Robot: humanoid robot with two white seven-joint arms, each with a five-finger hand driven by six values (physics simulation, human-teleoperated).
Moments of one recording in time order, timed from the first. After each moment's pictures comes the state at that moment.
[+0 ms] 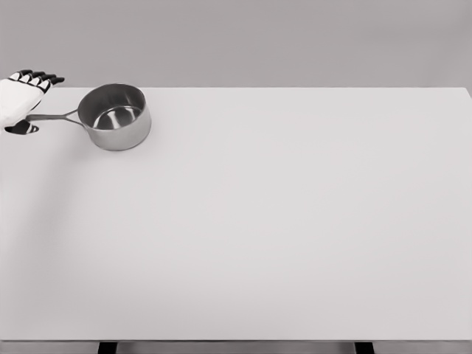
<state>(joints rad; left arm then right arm) -0.67 0.53 -0.06 -0.74 -1.24 -0.61 0.07 -0.01 0.00 -0.13 0.11 -0.07 -0.21 -0.32</state>
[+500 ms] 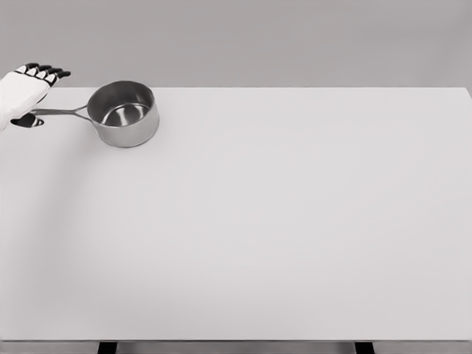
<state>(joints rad) -0.73 0.52 -0.10 -0.68 -1.25 -0.61 0.08 -0.01 0.00 -0.13 0.11 -0.07 -0.21 -0.32</state>
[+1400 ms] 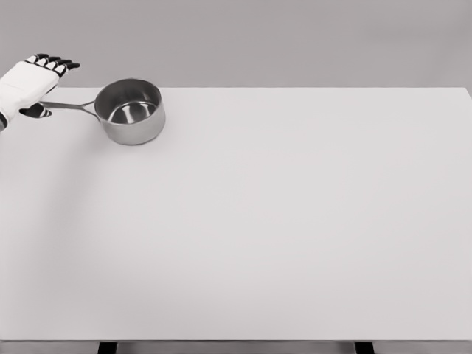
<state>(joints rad) -0.81 0.50 -0.16 -0.63 -1.26 -0.61 0.09 -0.01 0.00 -0.13 0.11 -0.07 -0.21 -0.32</state>
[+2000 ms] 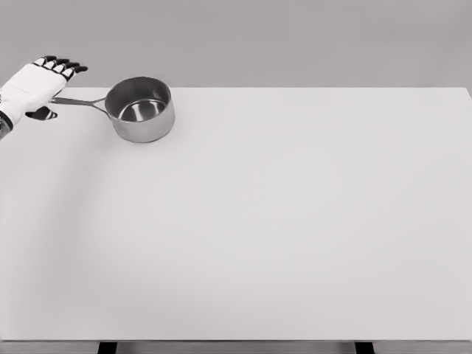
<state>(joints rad) -0.78 0.51 -0.19 -0.70 -1.24 -0.61 0.09 -0.01 0.00 -0.13 0.11 -0.07 -0.21 -0.32</state>
